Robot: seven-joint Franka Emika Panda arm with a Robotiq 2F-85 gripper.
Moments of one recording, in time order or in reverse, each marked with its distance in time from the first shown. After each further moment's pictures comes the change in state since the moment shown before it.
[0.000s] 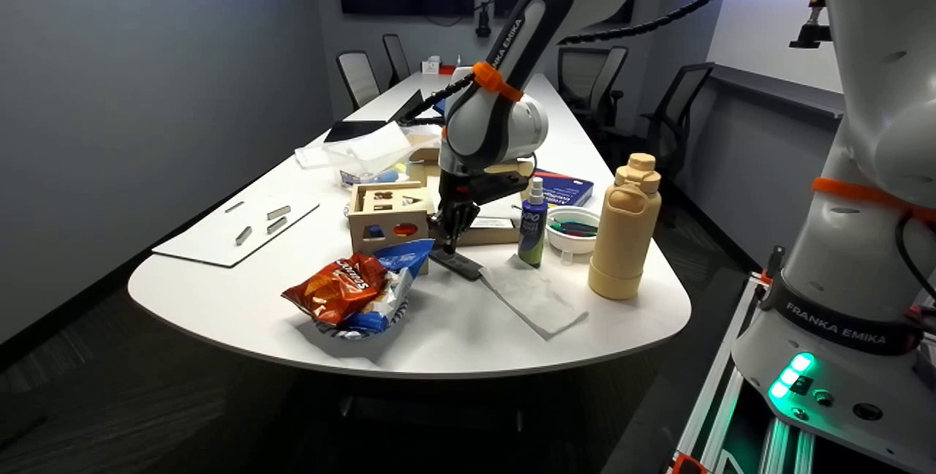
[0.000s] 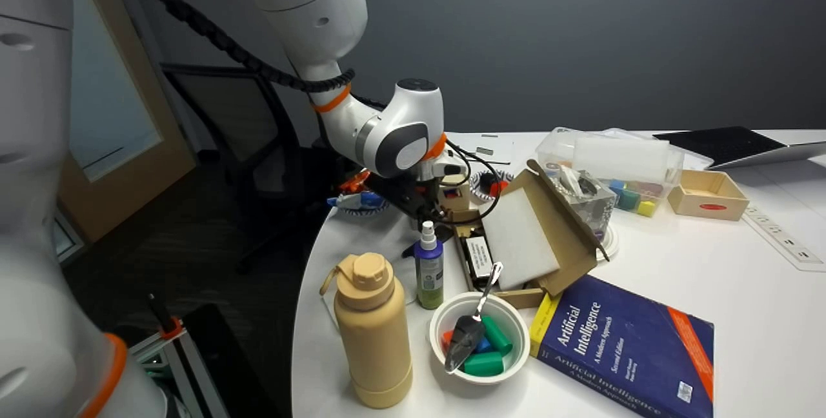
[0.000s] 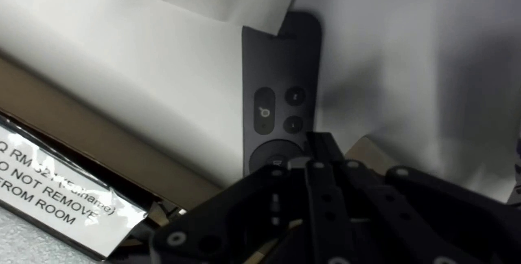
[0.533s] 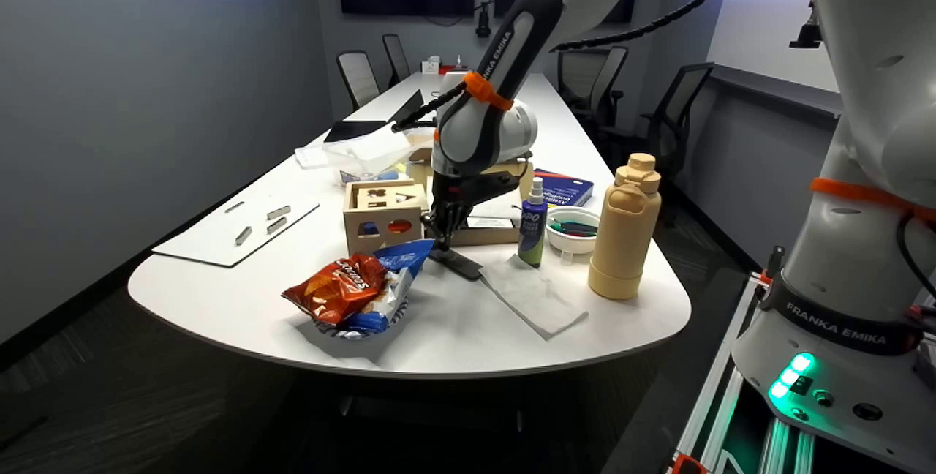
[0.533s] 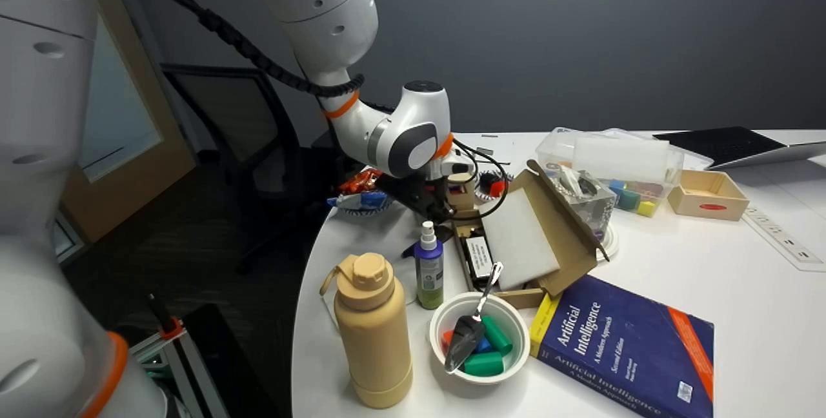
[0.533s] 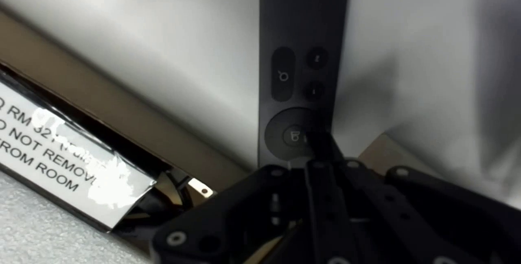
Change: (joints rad) arm 0.039 0.058 -0.053 0.075 -0.053 0.000 0.043
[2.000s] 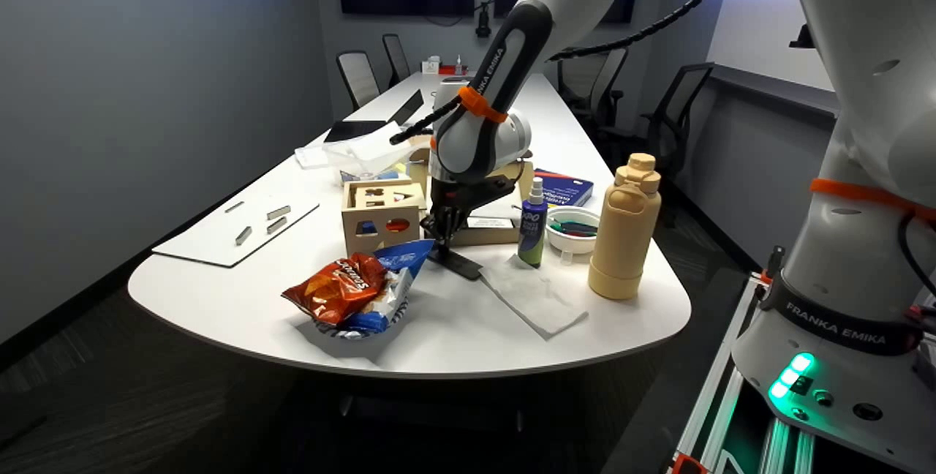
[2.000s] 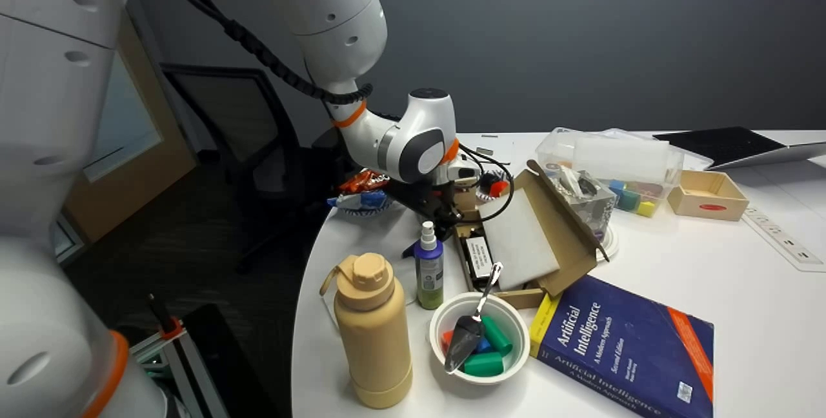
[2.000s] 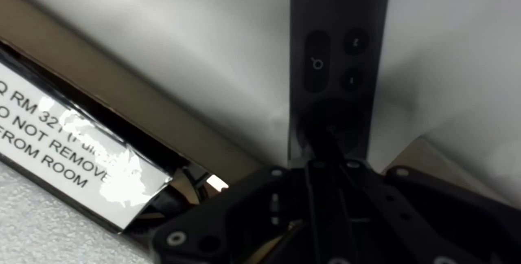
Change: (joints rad) arm 0.034 0.059 -0.052 0.055 -0.043 -0.002 0.040
